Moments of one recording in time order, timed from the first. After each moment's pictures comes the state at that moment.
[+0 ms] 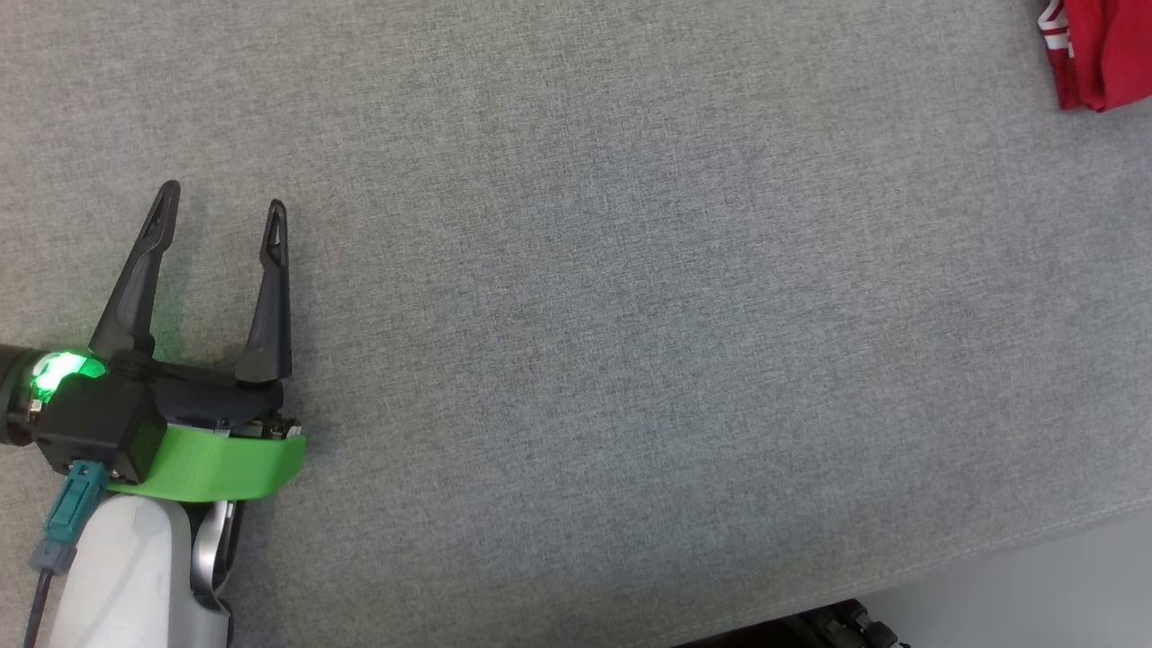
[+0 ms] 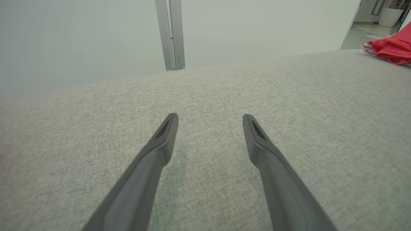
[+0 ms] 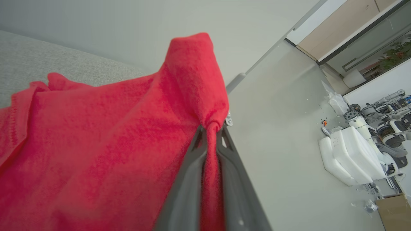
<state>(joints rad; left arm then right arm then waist) -0.27 0.21 -0.06 -0.05 -0.11 -0.13 -0.26 -1.16 -0.80 0.40 0.90 0.42 0.13 -0.09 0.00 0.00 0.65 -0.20</state>
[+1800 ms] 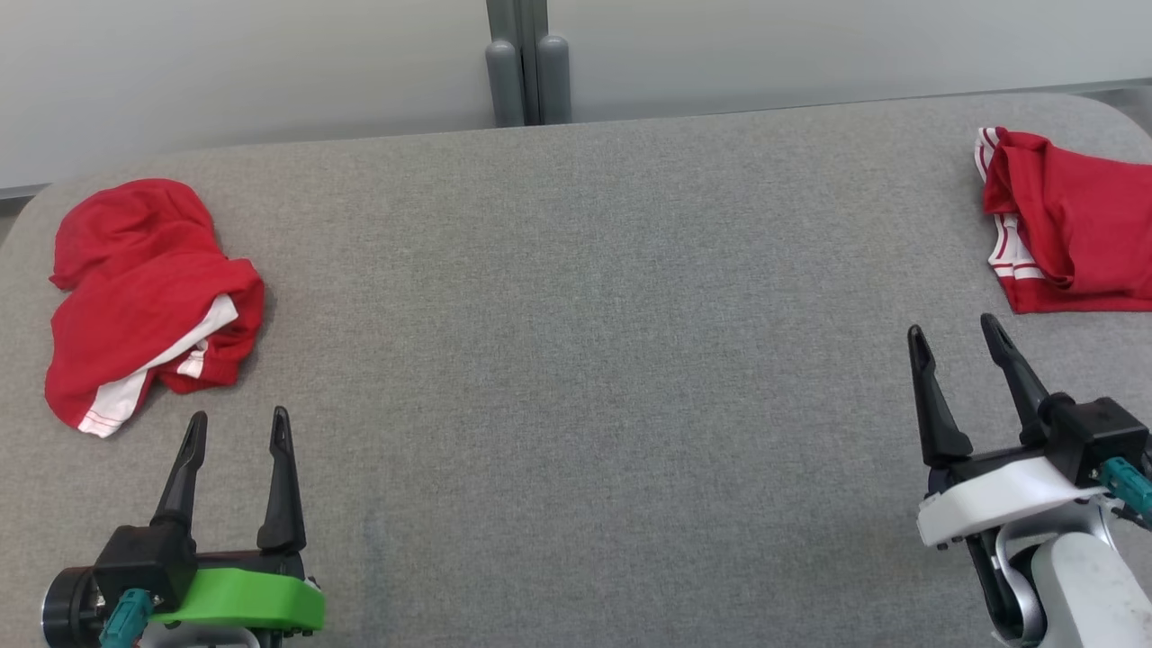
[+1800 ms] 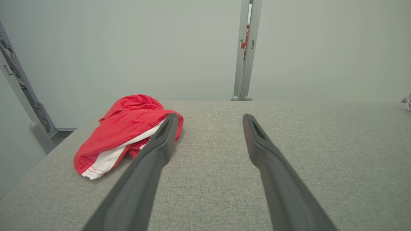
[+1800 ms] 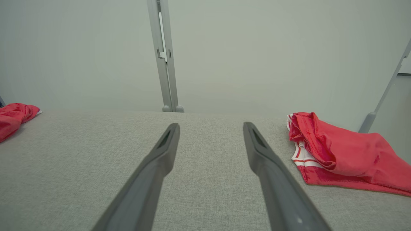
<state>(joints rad) -0.01 0.07 0.07 0.12 -0.14 -0.13 -0.26 -0.14 -0.22 0.05 0.18 0.21 0.13 -0.26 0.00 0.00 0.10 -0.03</state>
